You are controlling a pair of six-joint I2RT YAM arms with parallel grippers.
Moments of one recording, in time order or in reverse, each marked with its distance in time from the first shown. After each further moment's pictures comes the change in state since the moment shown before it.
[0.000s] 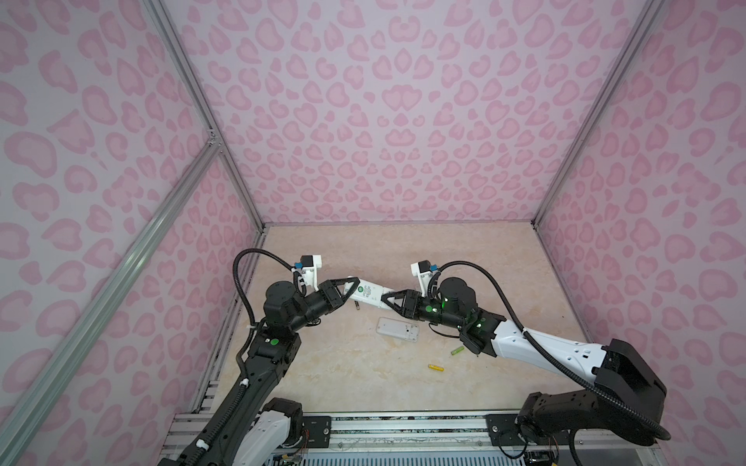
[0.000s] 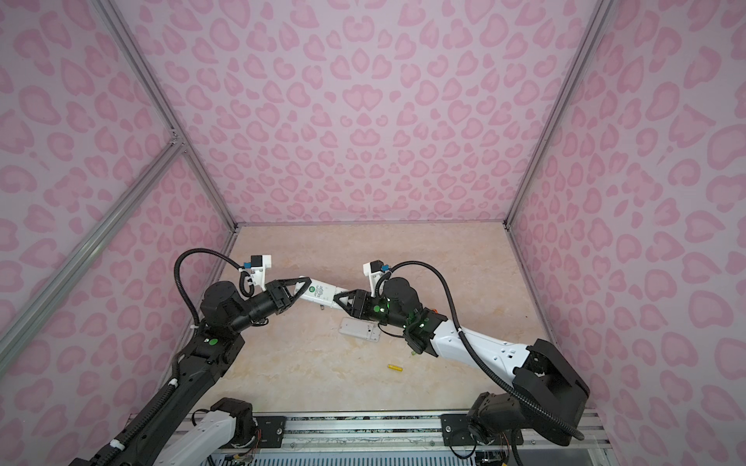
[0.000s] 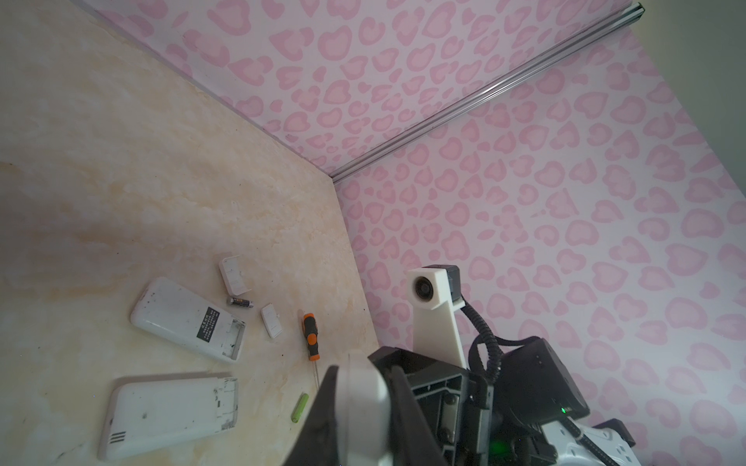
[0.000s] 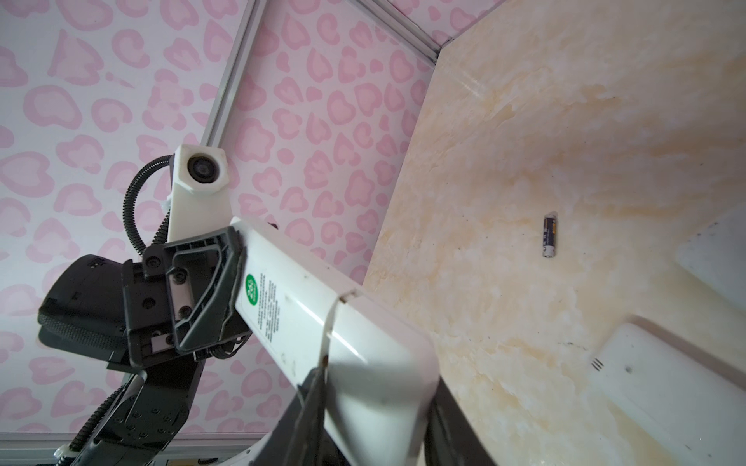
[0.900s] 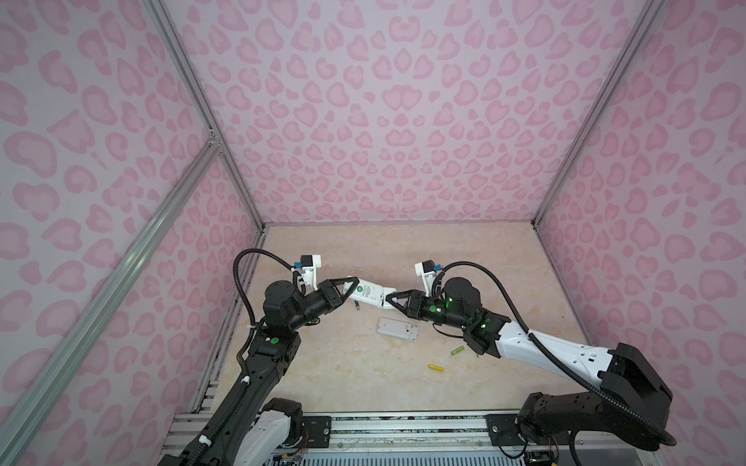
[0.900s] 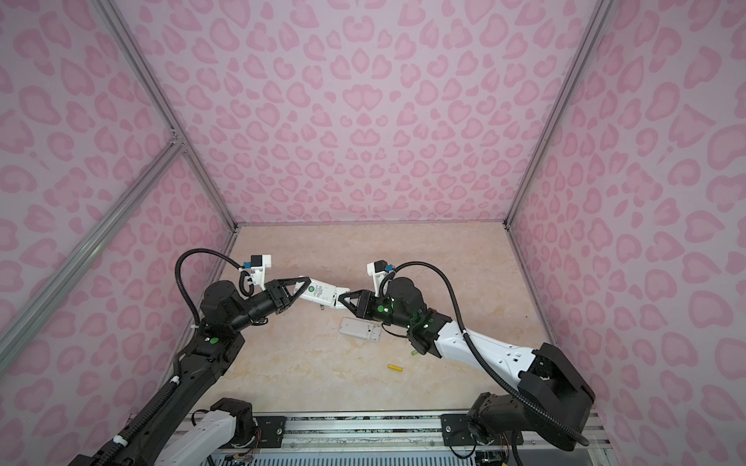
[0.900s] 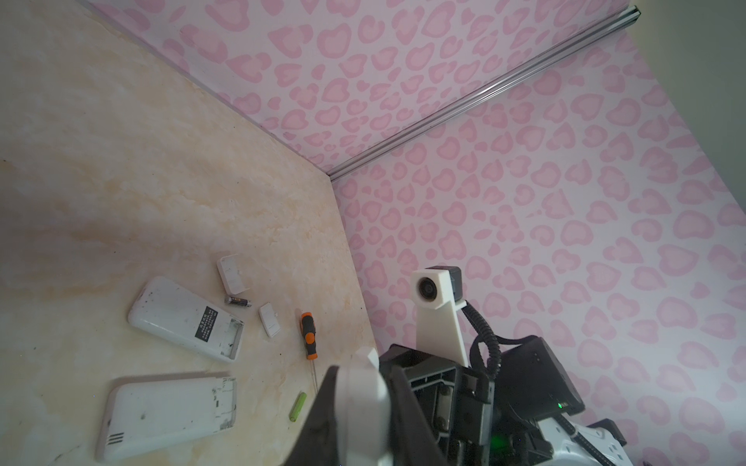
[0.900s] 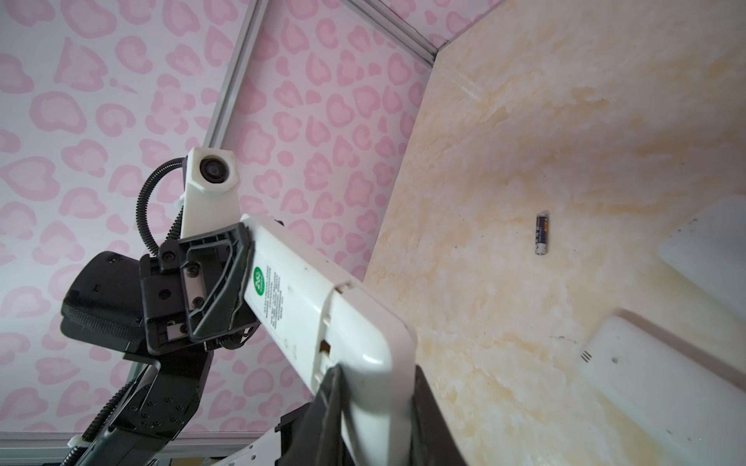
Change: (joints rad) left arm 0.014 0.020 -0.006 0.028 0.026 -0.003; right arm -0.011 -0.027 -0.023 0.008 -0.017 0.010
